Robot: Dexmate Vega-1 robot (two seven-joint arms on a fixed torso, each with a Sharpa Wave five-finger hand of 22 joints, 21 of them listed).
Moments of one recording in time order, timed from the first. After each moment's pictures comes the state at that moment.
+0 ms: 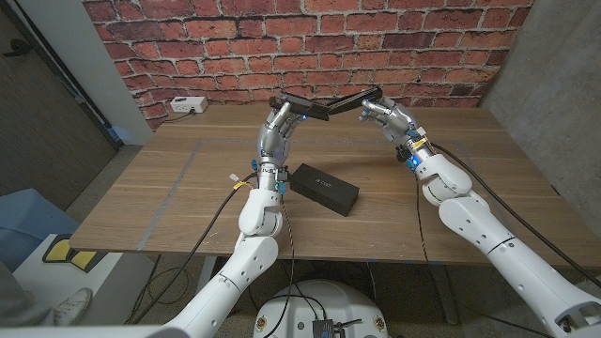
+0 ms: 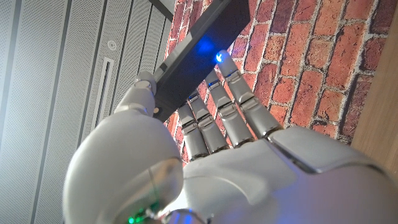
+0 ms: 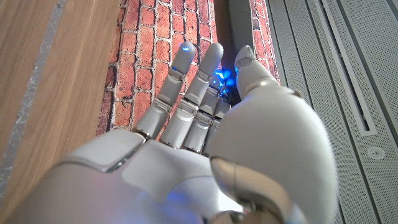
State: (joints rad) left arm 1.04 0.21 0.46 -1.56 -0.74 -0.71 -0.03; left_hand 0.74 0.09 0.47 -0.16 0.19 0.79 -0.14 0.23 0.22 0.83 -0.21 0.25 0.29 0.87 -0.11 0.20 0.19 0.71 -0.07 0.70 0.27; right arm -0.98 -0.57 -0.32 -1.72 0.85 0.27 0.13; right_hand 1.12 0.11 0.40 -0.19 0.17 0.88 -0.09 0.21 0.23 0.96 -0.11 0.27 0.28 1.12 -0.21 0.34 0.68 0.77 -0.09 0.91 0.19
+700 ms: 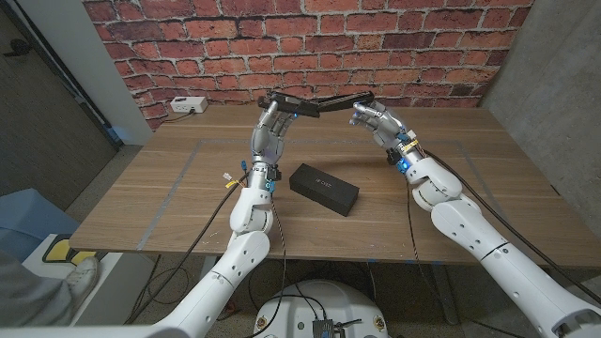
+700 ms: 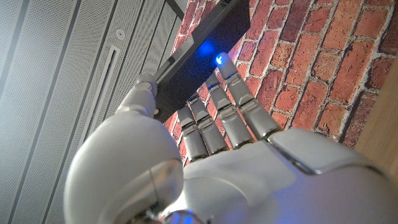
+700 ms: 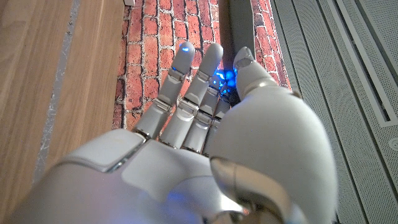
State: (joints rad) left arm 1.03 0.22 0.42 -1.55 -0.93 -0.65 -0.22; left_hand 0.74 0.09 0.47 -0.17 0.19 0.79 -0.14 0.22 0.23 0.82 -0.20 0.24 0.29 0.86 -0.11 0.19 0.19 0.71 -0.07 0.71 0.26; right arm -1.01 -0.55 -0.34 -1.79 0.87 0.21 0.06; right_hand 1.11 0.11 0.40 -0.19 0.17 0.88 -0.09 0.21 0.23 0.96 -0.11 0.27 0.28 1.12 -0.21 0.34 0.68 0.77 -0.08 0.92 0.19
